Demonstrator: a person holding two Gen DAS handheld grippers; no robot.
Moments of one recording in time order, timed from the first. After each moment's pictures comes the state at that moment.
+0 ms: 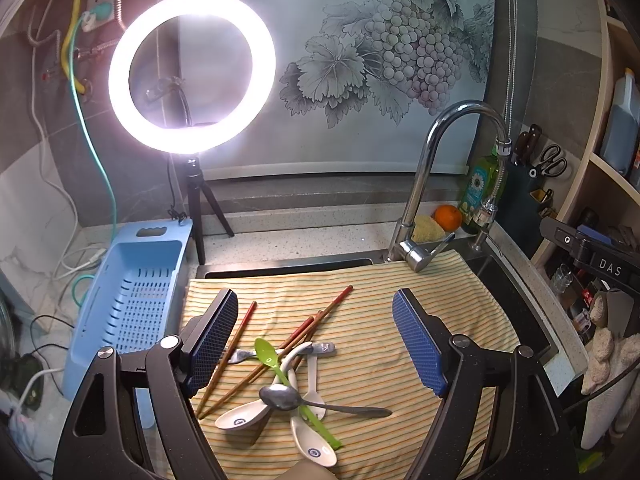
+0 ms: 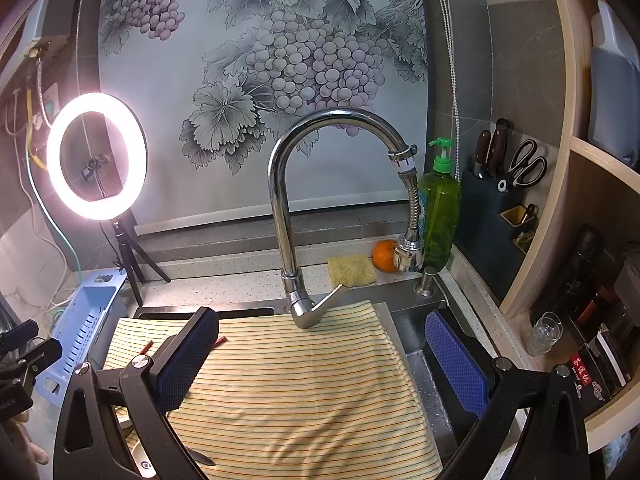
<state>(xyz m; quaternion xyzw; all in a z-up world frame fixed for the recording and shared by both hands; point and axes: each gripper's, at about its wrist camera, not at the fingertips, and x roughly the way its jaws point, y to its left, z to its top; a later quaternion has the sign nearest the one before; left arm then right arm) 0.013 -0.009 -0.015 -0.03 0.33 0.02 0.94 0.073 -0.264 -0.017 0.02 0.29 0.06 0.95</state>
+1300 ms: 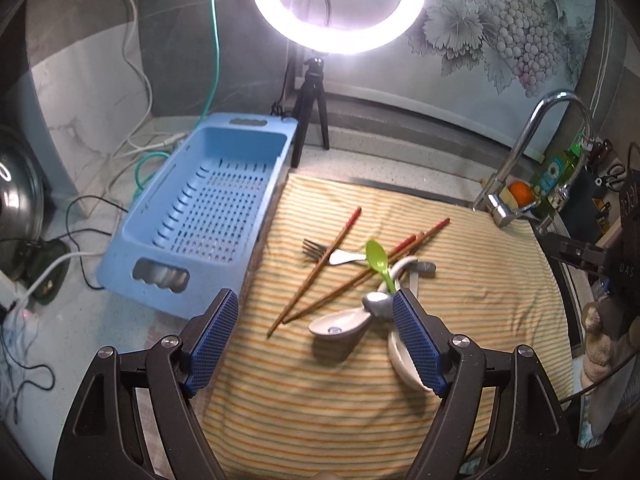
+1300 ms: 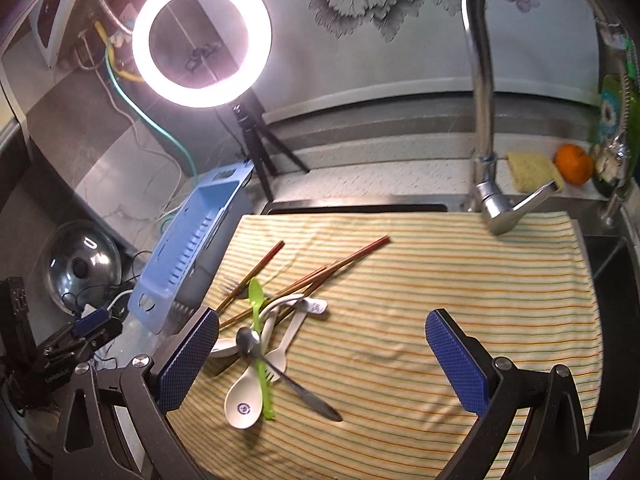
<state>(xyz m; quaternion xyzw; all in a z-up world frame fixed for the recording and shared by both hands) -0.040 0.086 -0.080 -0.12 0.42 0.12 0.89 0.108 -0.163 -0.102 0.05 0.45 0.33 0.83</state>
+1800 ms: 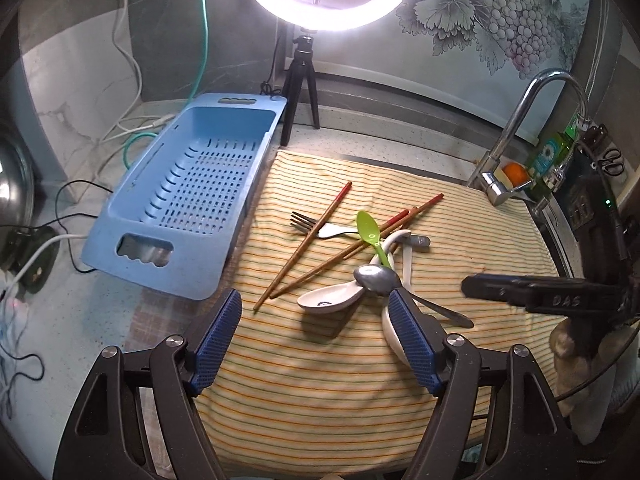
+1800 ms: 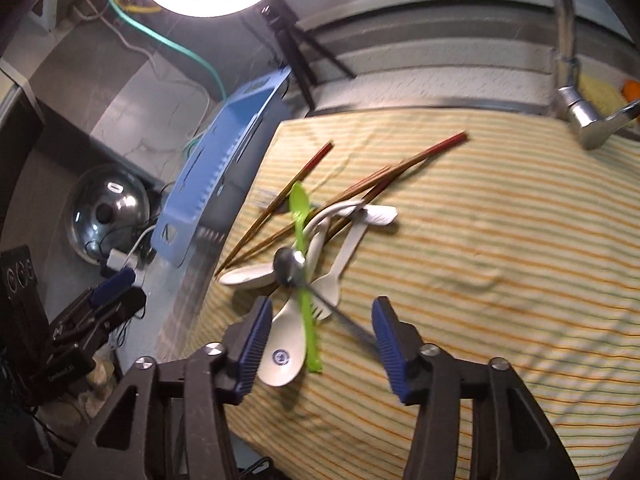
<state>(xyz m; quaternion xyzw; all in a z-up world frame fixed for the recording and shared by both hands) -0.046 0.079 -0.093 -0.12 0.43 0.11 0.89 0.091 -0.111 -0.166 0.04 0.56 0.40 0.72</state>
